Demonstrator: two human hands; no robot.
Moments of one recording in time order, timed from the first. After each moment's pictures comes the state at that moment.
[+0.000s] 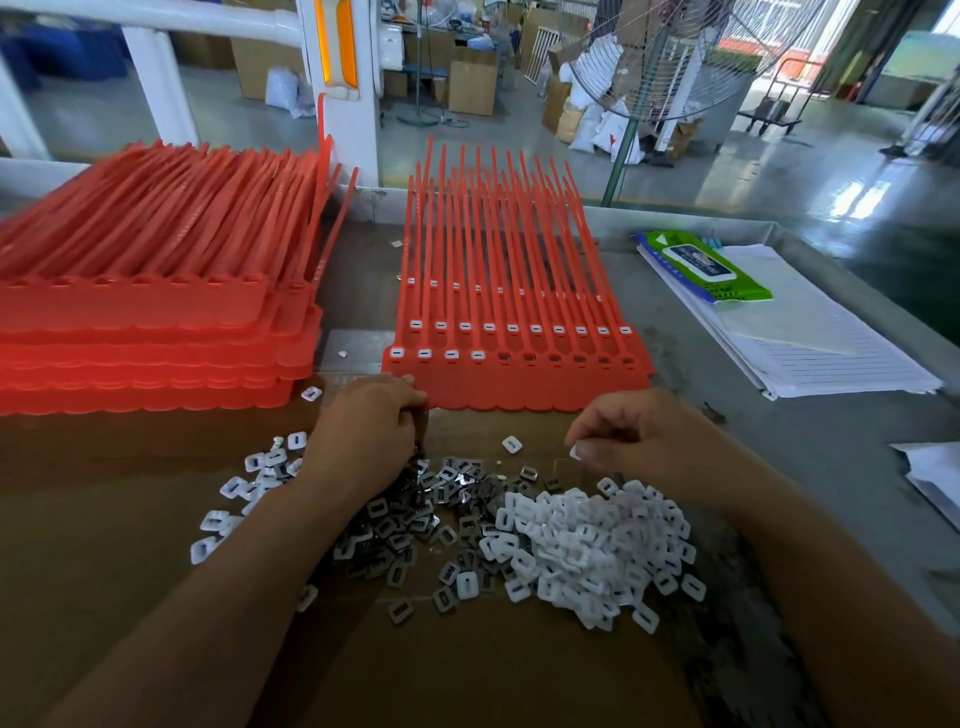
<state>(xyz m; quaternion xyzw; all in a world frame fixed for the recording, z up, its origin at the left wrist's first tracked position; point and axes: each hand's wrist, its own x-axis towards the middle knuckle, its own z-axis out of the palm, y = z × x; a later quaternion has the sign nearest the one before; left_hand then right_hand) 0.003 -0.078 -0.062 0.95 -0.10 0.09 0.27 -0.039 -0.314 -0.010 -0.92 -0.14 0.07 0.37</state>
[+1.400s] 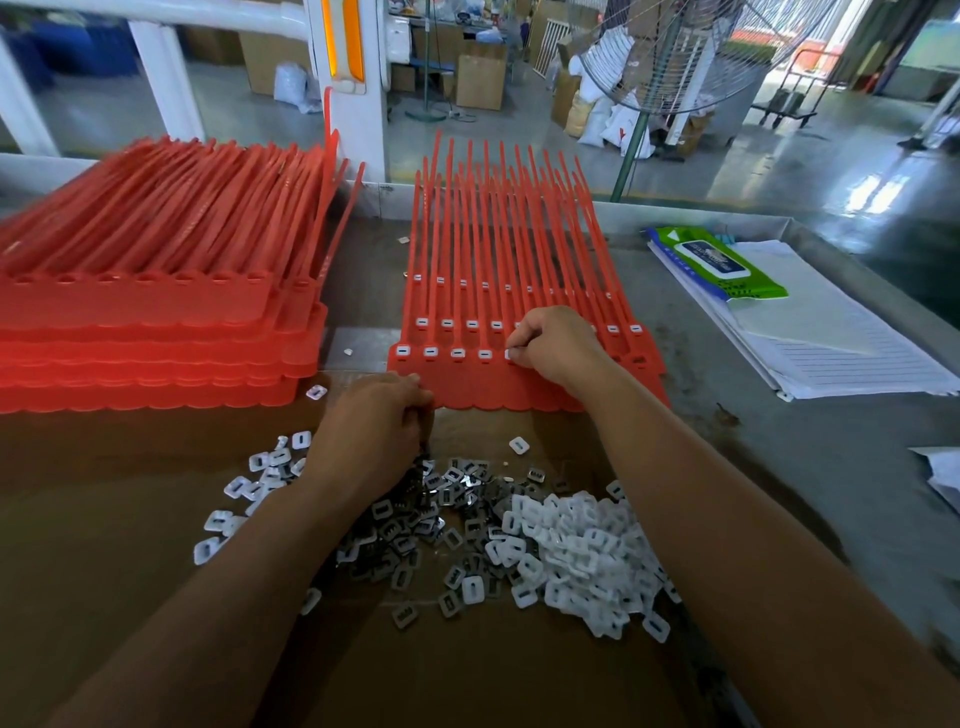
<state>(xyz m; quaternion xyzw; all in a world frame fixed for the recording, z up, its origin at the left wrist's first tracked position) 0.000 -0.077 -0.059 0.94 -0.11 0.10 0.29 0.078 -0.260 -0.034 -0.94 0.02 0.01 0.33</state>
